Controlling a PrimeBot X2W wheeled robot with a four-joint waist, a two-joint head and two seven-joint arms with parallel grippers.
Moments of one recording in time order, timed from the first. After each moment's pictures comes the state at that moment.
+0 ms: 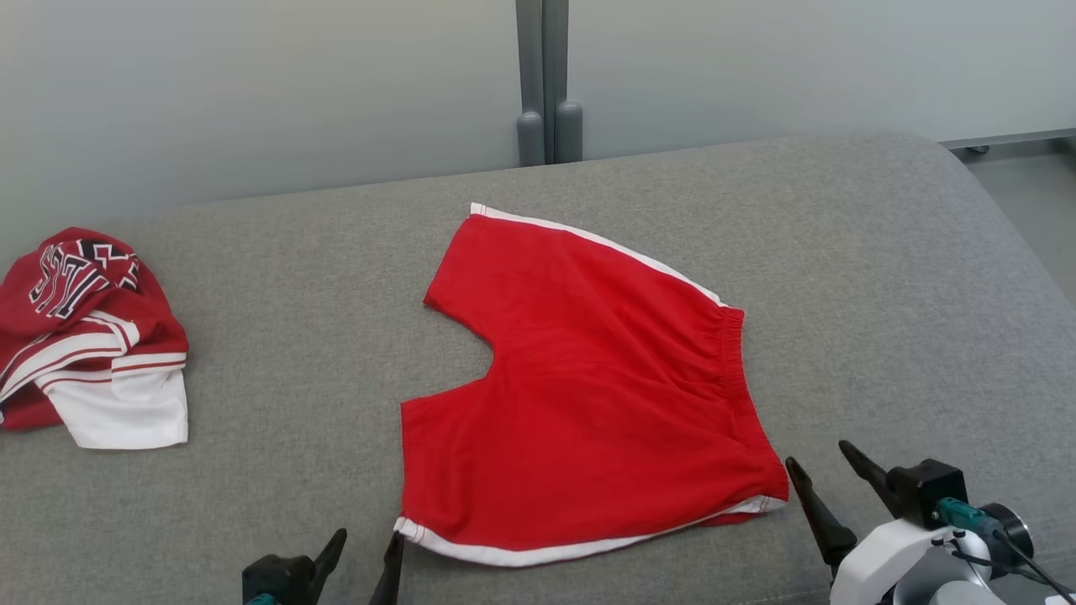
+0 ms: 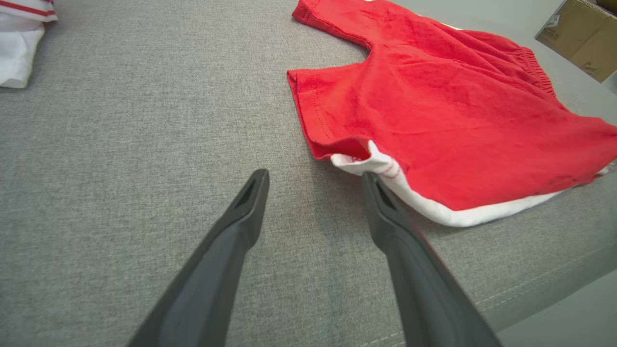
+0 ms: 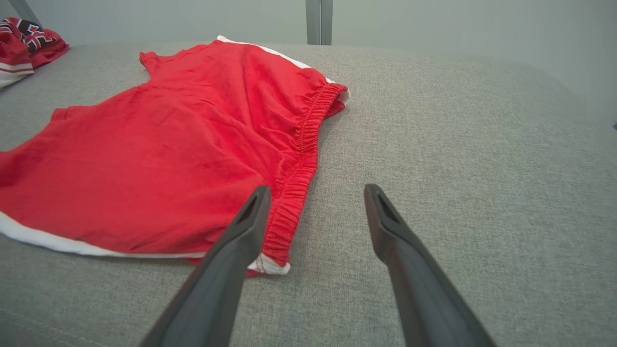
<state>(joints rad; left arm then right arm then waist) 0.03 0.18 -0.53 0.38 -0.58 0.06 -0.24 0.01 -0.30 0.45 0.40 0.35 0.02 -0.25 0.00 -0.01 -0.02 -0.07</state>
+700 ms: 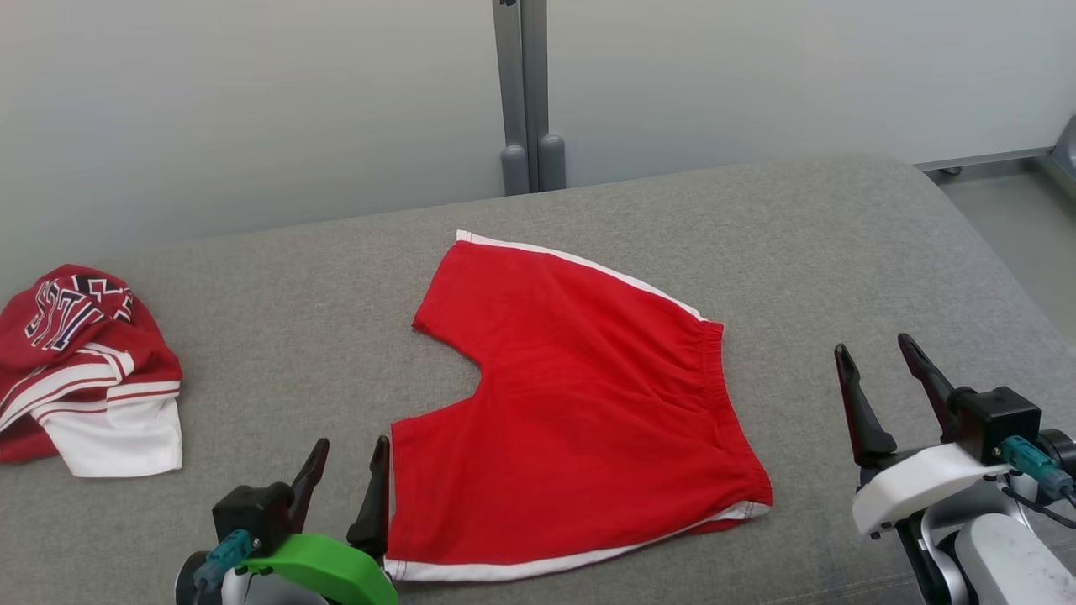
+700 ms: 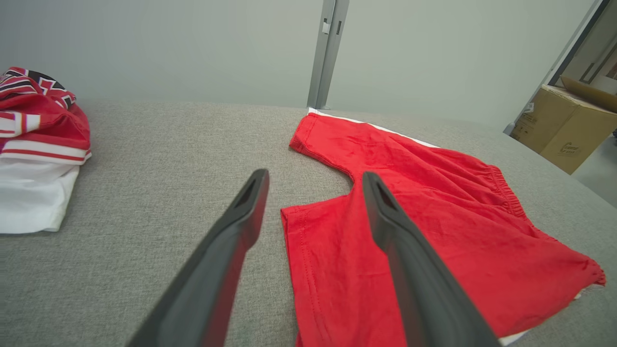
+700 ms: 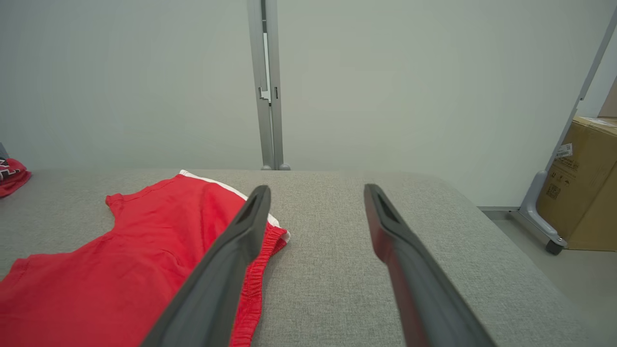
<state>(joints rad) -0.04 0.14 -0.43 0.27 -0.56 0.10 -0.25 -0.01 -0.30 0.29 0.19 0.31 -0.08 -0.25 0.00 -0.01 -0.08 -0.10</state>
